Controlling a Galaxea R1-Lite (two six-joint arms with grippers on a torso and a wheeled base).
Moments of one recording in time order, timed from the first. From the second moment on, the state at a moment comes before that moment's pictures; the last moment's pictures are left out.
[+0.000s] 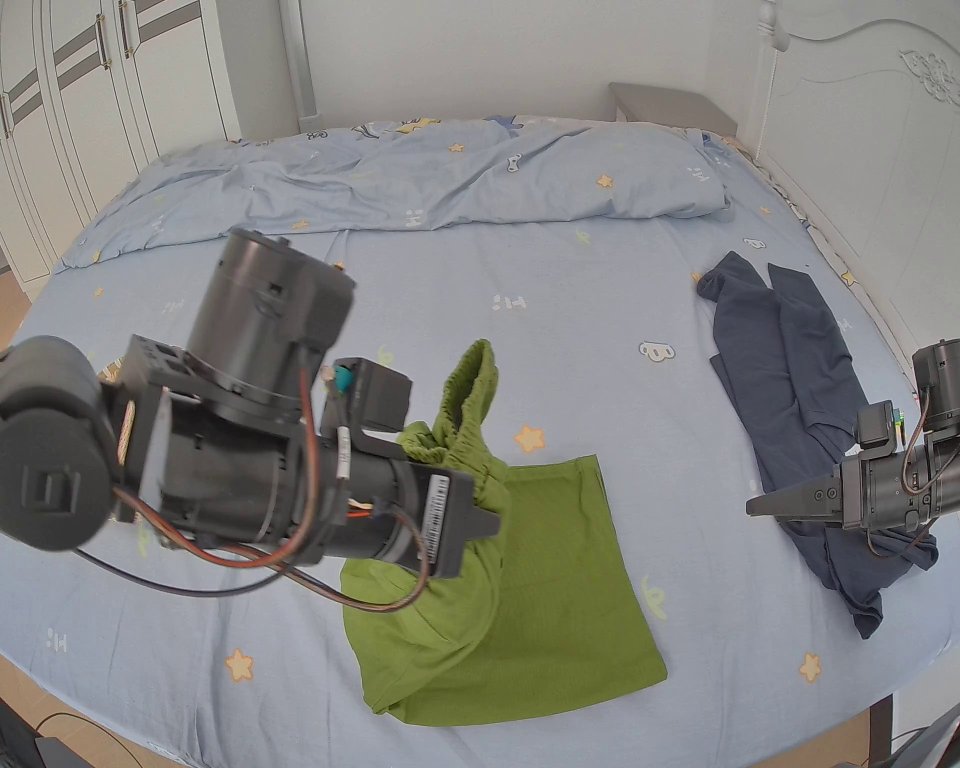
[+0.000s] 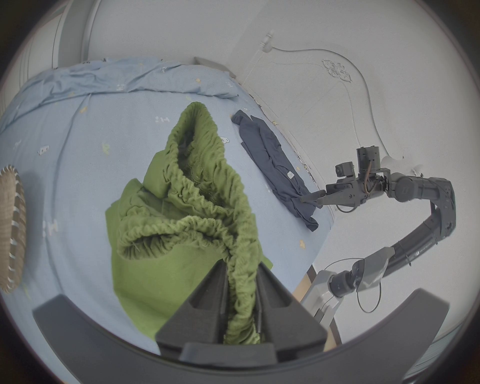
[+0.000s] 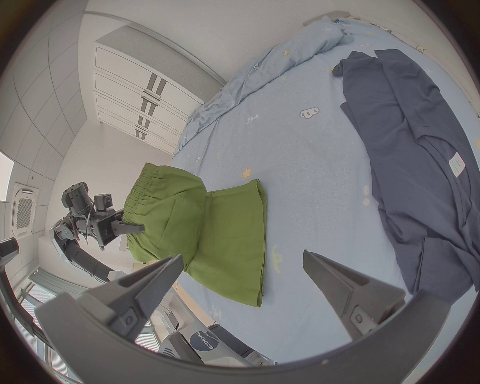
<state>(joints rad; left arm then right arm) -0.76 1.64 -1.18 0.20 -0.13 -0.32 0.10 1.46 -0.78 0.11 0.68 0.17</state>
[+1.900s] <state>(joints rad) -0.36 1.88 -0.59 -0.59 -0.44 -0.65 0.10 1.35 -0.78 0.11 0.69 0.21</state>
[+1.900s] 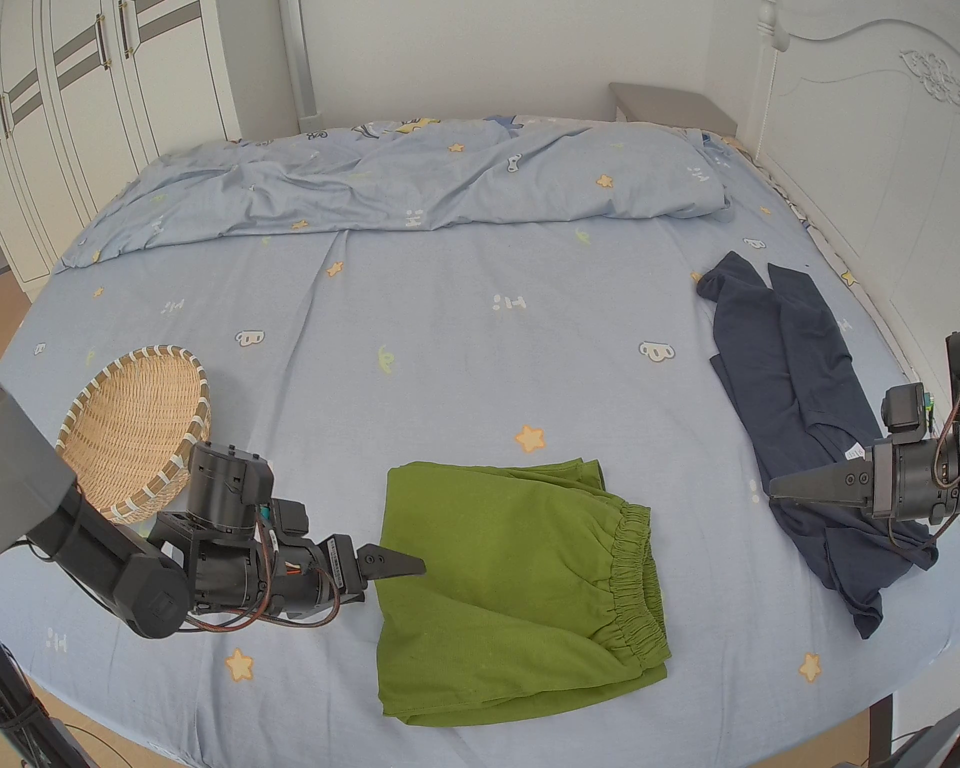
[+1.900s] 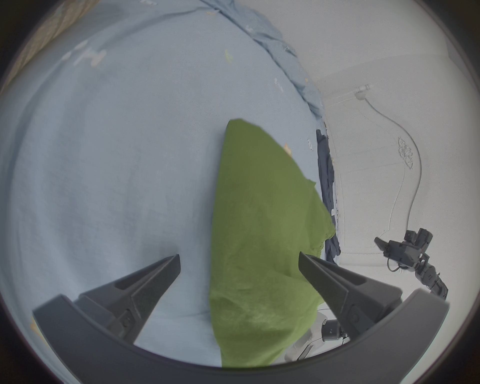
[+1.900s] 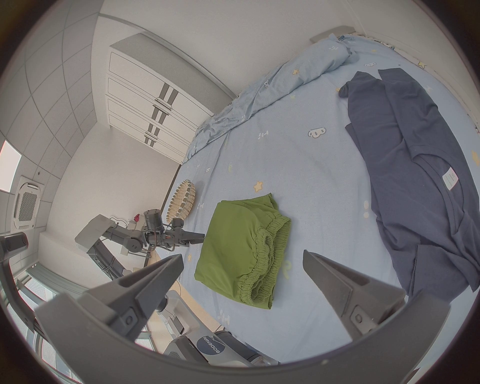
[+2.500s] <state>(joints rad) -0.43 1.97 -0.53 -0.84 -0.58 -0.73 0.10 1.34 -0.78 0.11 0.69 0.21</state>
